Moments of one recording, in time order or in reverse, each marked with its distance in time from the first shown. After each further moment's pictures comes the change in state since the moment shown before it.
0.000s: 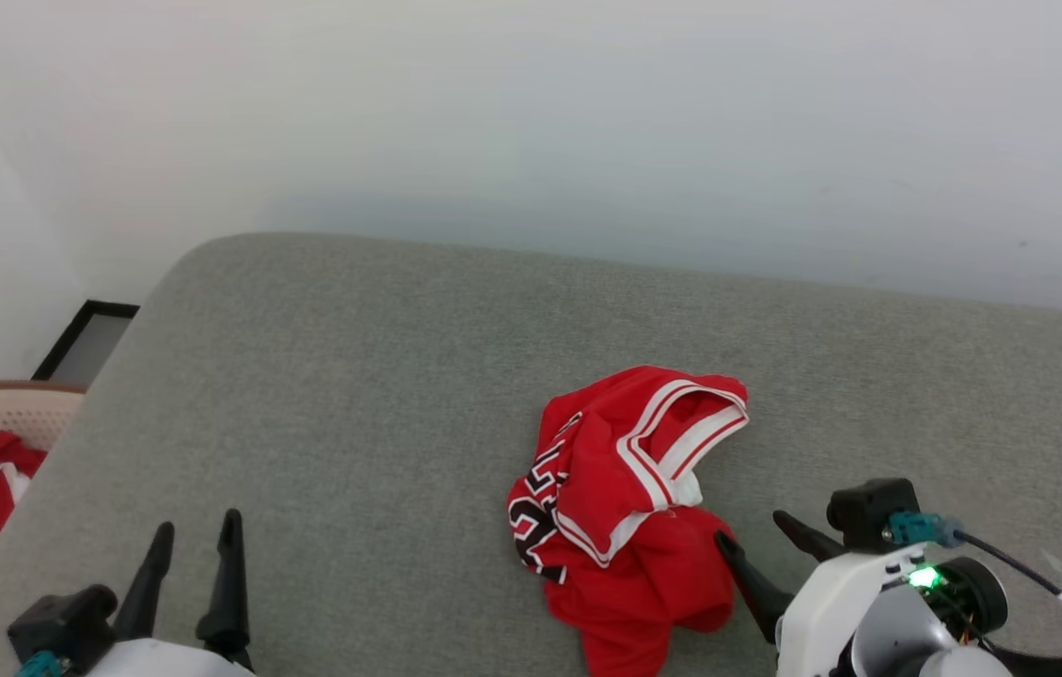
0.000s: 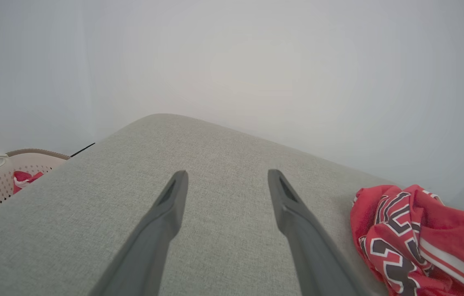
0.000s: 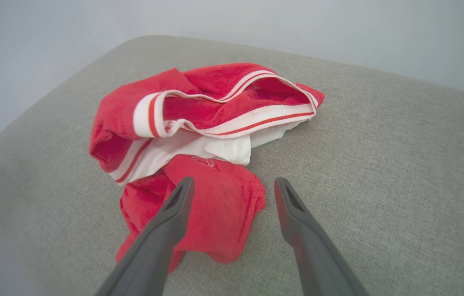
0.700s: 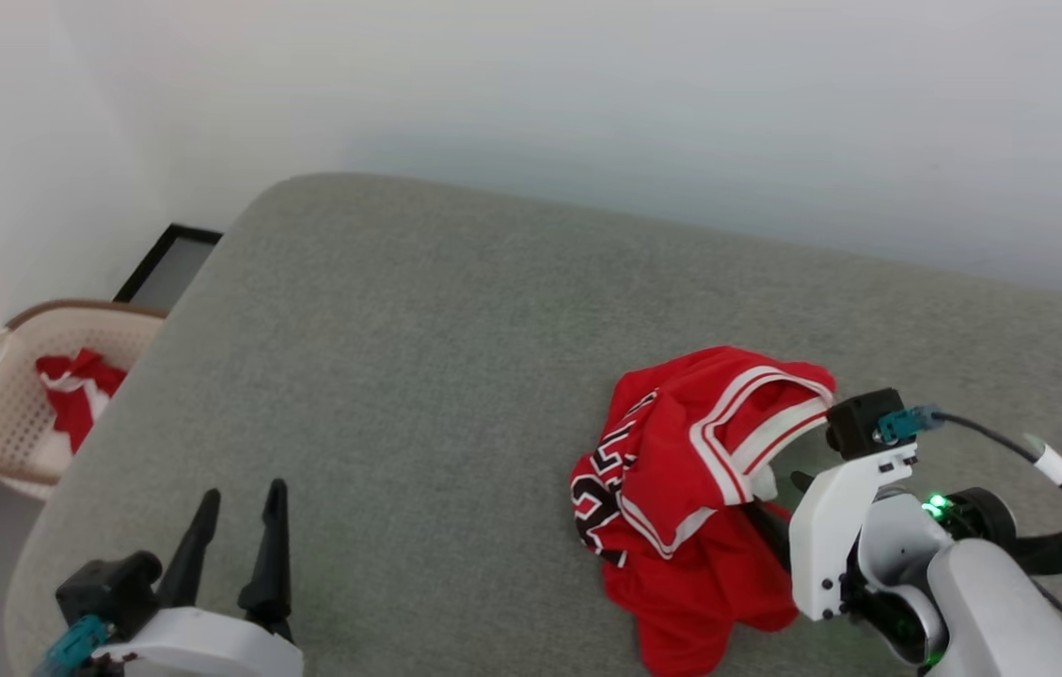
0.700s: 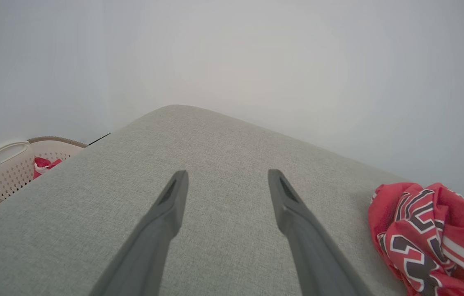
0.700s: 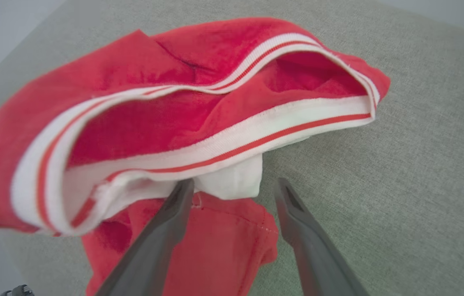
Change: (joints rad) left arm -0.068 -0.036 -0.045 0.033 0.021 -0.020 0.003; right arm -0.239 -0.029 0.010 0.241 0.062 0.000 0.178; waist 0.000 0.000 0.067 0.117
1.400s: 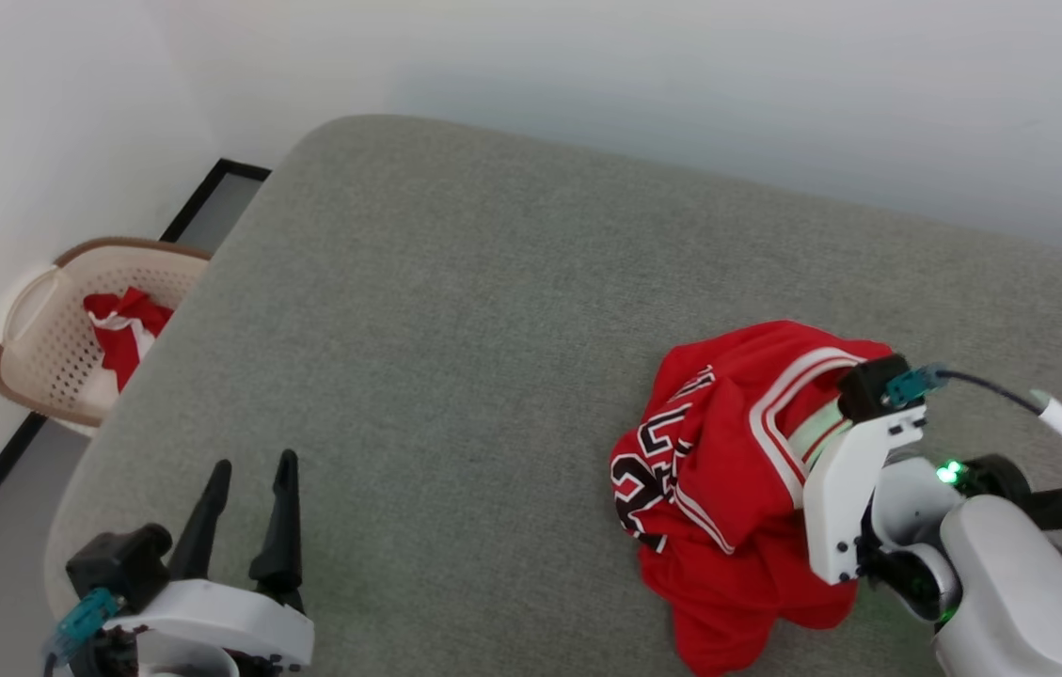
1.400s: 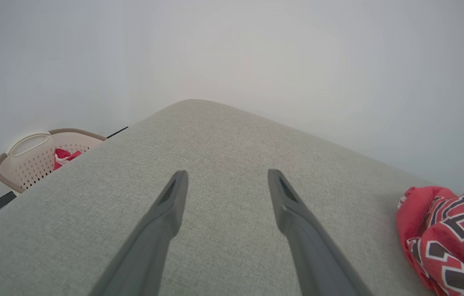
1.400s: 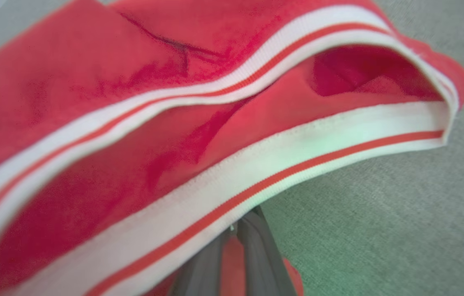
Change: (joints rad) left arm -0.065 -0.051 0.026 0.046 0.036 -0.040 -0.003; right arm -0.113 -0.047 0.053 0.125 0.050 0.000 0.025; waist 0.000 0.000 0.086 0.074
